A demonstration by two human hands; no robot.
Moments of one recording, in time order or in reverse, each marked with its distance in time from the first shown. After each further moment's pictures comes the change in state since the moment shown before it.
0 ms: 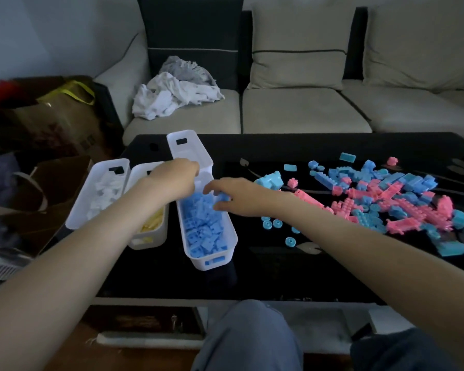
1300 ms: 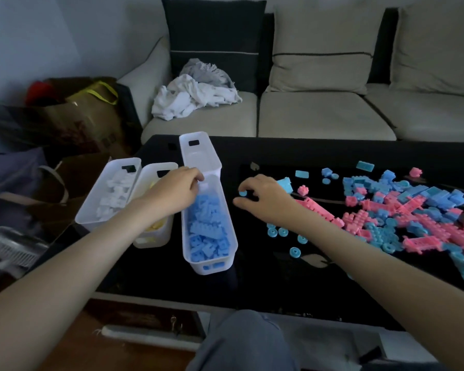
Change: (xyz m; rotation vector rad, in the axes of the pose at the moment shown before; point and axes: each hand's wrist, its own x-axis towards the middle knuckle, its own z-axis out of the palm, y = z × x) left_hand -0.004 -0.012 0.030 -0.347 0.199 0.008; right_hand -0.018 0.033 0.002 0.028 0.333 0.112
